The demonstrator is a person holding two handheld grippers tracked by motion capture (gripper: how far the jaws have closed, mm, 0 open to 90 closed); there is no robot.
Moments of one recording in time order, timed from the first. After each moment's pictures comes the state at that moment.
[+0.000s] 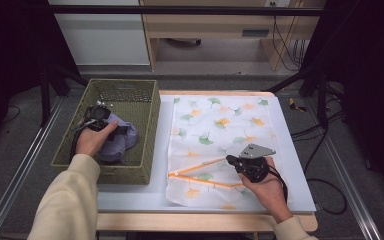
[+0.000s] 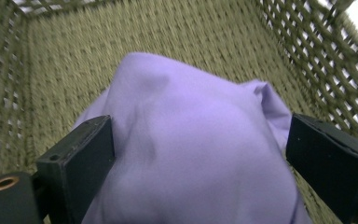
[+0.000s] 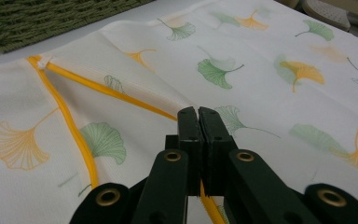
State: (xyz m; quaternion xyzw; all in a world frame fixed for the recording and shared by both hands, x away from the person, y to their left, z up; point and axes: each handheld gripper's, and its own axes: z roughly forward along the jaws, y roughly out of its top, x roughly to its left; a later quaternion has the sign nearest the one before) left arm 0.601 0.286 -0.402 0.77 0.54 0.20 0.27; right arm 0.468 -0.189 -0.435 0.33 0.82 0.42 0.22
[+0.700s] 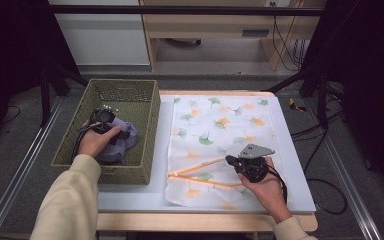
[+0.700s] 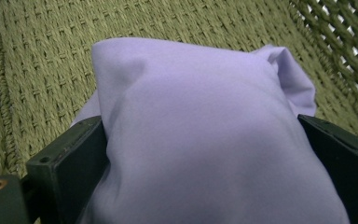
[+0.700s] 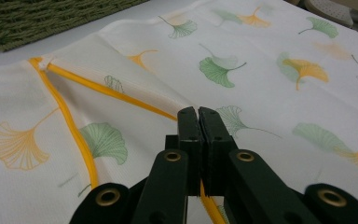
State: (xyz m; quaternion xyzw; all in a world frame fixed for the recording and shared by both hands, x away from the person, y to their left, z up) left arm 0.607 0.283 -0.419 0.80 0.52 0.19 0.24; right arm 0.469 -0.188 -0.437 0.33 0.82 0.42 0.21
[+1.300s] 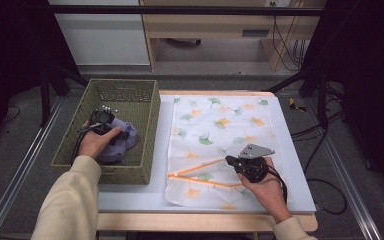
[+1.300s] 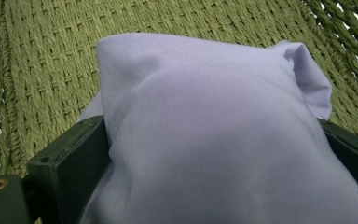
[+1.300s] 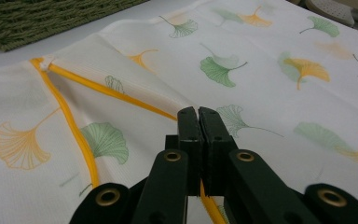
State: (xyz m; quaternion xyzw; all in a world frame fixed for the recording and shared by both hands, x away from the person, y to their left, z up) left arm 0.608 0.285 -0.423 0.79 0.52 0.19 0.24; right arm 0.468 -0.188 -0.437 0.33 0.82 0.42 0.21
